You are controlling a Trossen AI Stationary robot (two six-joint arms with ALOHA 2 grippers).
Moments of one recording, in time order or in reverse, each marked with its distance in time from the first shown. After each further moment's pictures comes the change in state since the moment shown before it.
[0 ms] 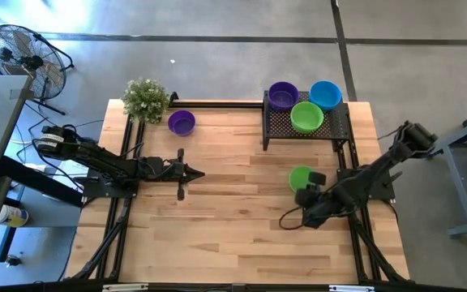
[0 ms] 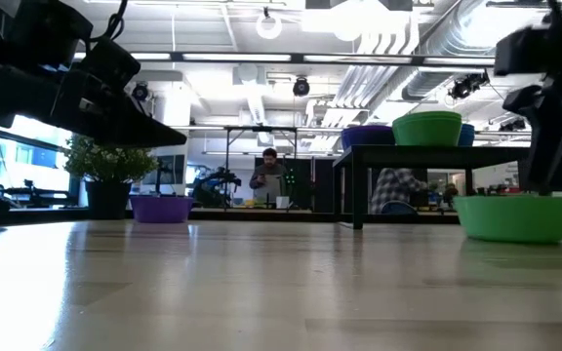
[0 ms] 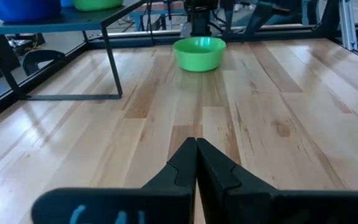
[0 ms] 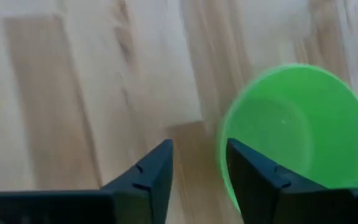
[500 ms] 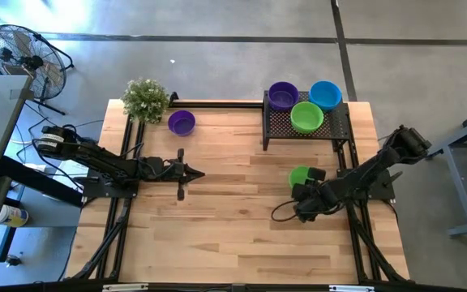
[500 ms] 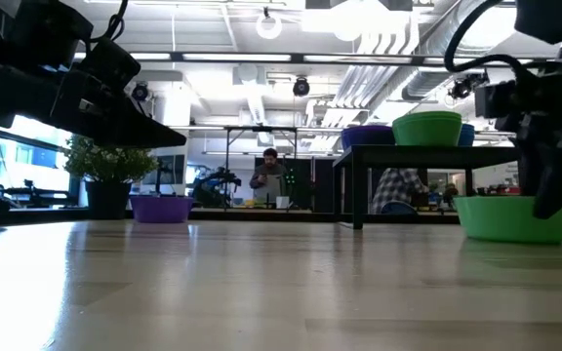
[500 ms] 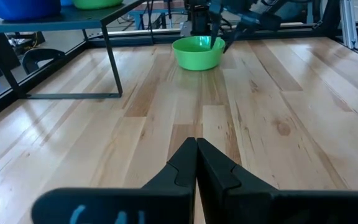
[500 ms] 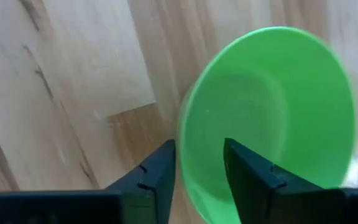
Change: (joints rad) left arm 0.000 0.000 0.000 -0.005 0.000 -0.001; right arm -0.100 0.121 0.000 -0.063 -0.018 0.002
